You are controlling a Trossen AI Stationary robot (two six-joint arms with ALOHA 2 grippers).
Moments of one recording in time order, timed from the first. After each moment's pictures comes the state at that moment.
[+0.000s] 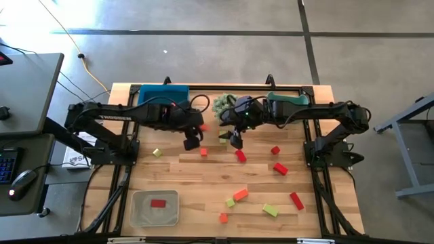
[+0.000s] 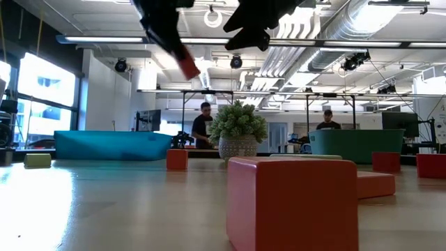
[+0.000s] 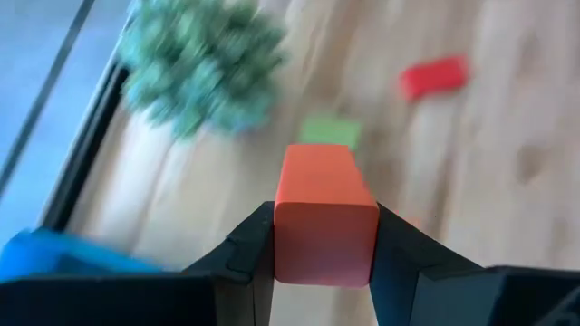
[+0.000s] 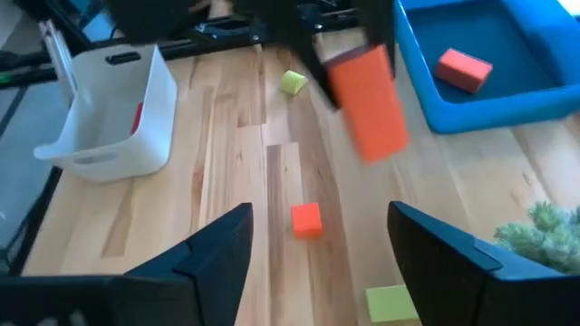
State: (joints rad) left arm 0.17 1.42 1.27 -0.85 -0.29 -0.09; right arm -0.11 1.56 1.33 -0.41 -0.15 0.10
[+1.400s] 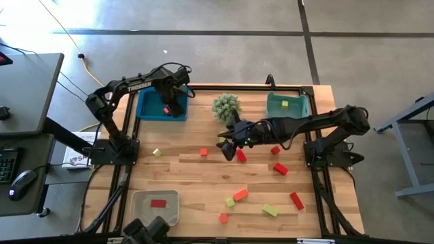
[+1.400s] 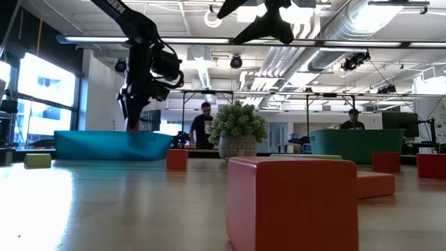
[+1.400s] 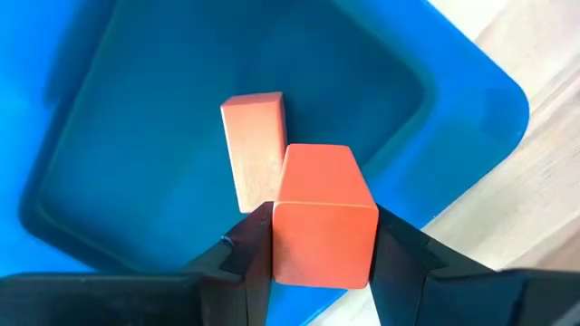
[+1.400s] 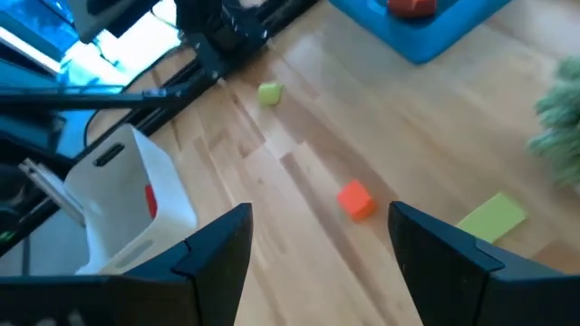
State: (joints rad) left arm 0.86 1.72 1.27 -1.15 -0.09 0.12; right arm 0.13 1.57 1.33 -0.42 0.20 0.71
